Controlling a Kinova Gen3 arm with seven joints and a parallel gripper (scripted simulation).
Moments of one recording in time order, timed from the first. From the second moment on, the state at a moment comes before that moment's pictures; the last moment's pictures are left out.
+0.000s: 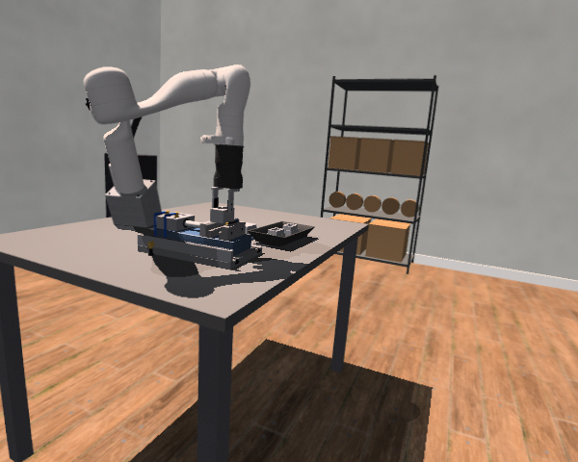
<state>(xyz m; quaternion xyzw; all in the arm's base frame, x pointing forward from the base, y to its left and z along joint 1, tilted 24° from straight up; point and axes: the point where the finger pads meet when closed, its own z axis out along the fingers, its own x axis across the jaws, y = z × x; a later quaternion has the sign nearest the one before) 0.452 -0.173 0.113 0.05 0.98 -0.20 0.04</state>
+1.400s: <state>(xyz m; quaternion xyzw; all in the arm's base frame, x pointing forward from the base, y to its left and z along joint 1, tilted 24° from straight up) 0.454 -0.176 0.106 0.05 0.98 -0.20 0.04</state>
